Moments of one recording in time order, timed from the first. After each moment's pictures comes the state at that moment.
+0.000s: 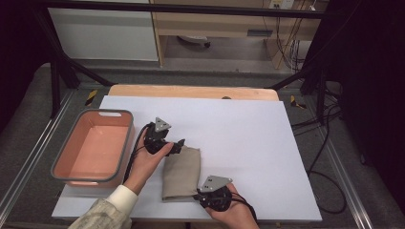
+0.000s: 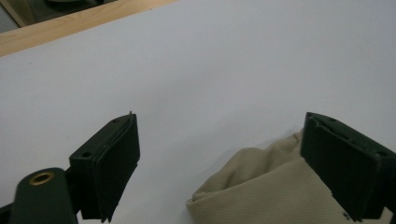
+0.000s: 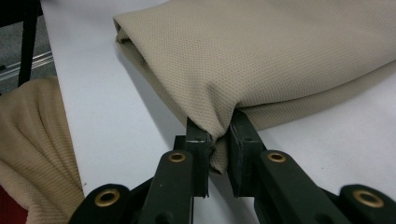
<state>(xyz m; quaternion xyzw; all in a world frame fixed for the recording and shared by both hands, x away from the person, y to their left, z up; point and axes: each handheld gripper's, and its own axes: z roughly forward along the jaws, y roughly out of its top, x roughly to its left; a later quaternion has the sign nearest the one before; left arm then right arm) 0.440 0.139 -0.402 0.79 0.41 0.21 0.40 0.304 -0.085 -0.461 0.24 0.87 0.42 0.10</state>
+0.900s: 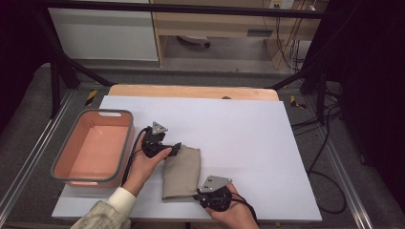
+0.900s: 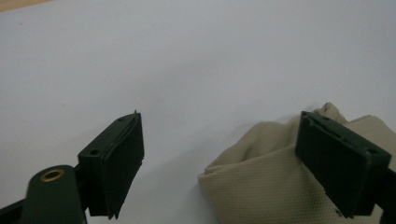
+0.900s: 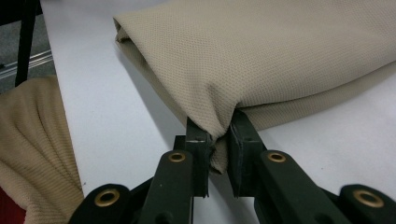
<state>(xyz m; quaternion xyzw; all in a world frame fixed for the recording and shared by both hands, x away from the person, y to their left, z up) 0.442 0.150 -0.424 0.79 0.44 0.19 0.38 0.303 -0.085 -0.461 0.24 0.87 0.42 0.10</state>
